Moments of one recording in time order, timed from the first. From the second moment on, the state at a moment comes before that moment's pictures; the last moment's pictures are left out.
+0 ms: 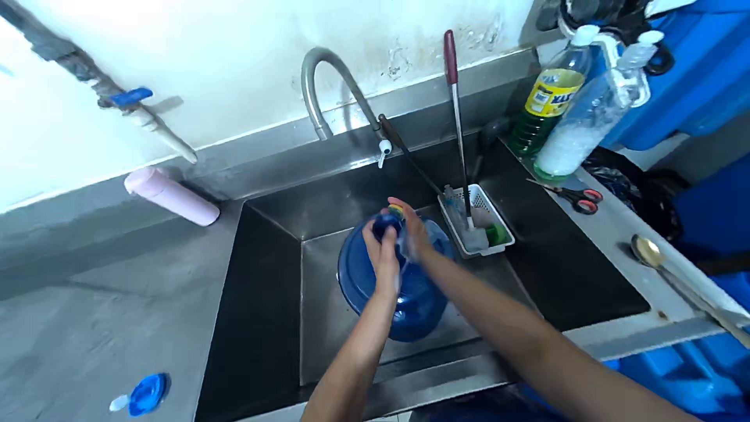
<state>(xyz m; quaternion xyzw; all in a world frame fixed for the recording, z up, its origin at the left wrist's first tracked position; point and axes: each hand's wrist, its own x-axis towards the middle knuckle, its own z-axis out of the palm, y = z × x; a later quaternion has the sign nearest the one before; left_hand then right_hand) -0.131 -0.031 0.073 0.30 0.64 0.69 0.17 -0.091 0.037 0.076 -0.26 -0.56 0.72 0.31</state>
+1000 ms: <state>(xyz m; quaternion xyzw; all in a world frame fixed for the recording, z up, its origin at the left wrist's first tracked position) -0.156 -0.046 0.127 0.47 0.80 0.35 0.14 -0.059 0.050 0.051 -0.32 -0.91 0.24 0.11</state>
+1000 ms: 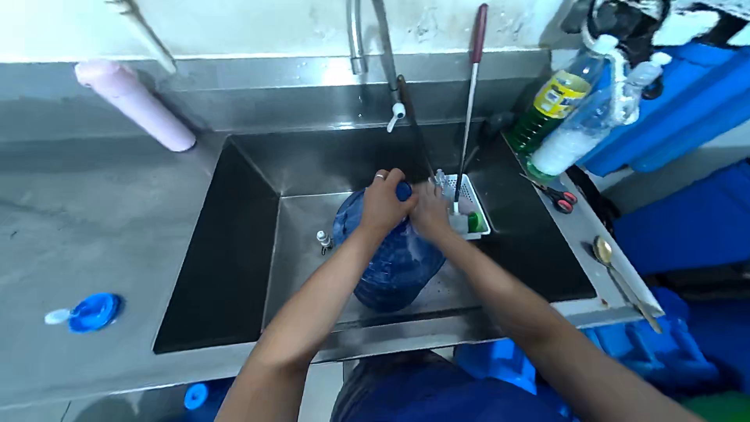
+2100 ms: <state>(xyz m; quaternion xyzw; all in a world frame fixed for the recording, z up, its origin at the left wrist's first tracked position) -0.274 -0.160 -0.007 -0.22 0.61 0.76 0.06 -0.181 -0.003 0.064 0.33 -0.87 0.34 -0.12</state>
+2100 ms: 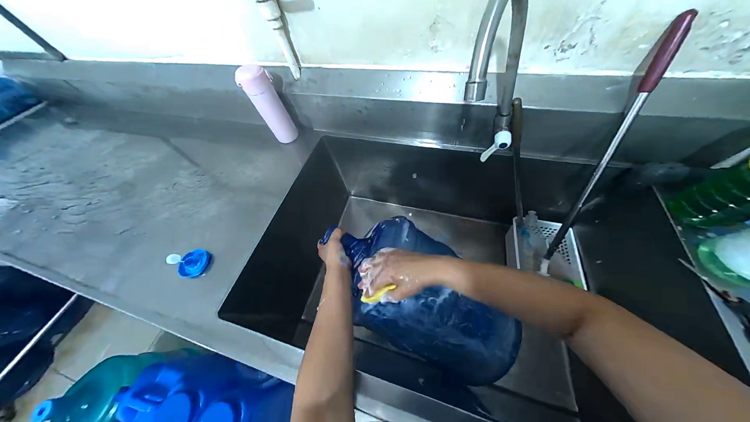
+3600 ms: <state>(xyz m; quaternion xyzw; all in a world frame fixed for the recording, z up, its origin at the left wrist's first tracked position) -0.292 -0.211 0.044 0.15 0.73 0.66 0.13 -0.195 0.032 0.027 -0.14 -0.82 0.54 0.10</state>
